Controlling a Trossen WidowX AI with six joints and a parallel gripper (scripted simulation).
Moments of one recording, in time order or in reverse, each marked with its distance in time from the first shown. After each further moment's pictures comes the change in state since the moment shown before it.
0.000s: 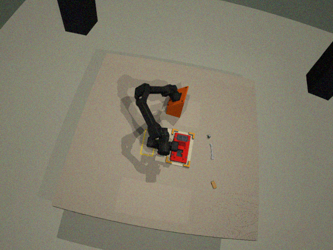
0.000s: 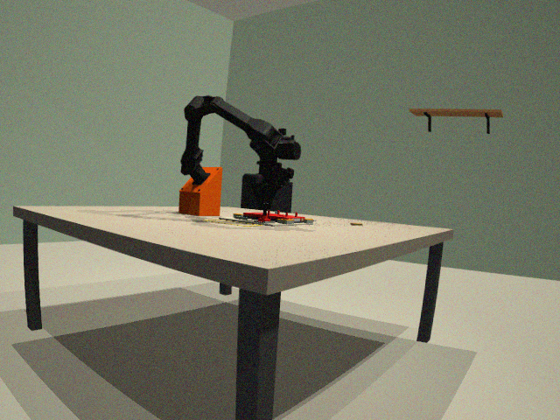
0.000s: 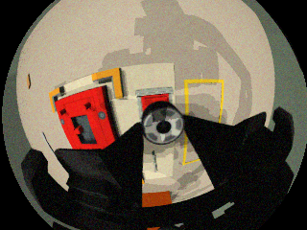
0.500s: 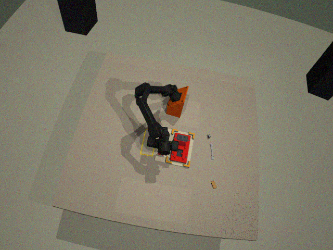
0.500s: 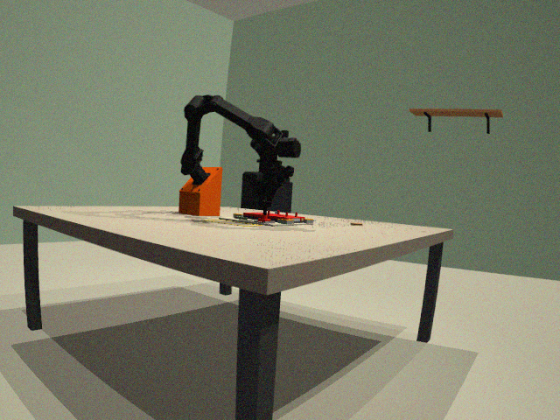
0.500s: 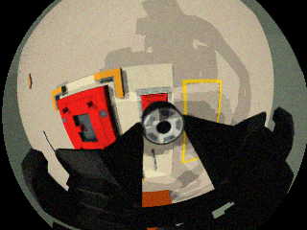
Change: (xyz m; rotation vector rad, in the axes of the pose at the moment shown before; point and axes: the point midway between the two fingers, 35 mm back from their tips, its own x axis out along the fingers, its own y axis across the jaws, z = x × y) arm -0.006 0.000 0.000 -0.004 -0.003 -0.002
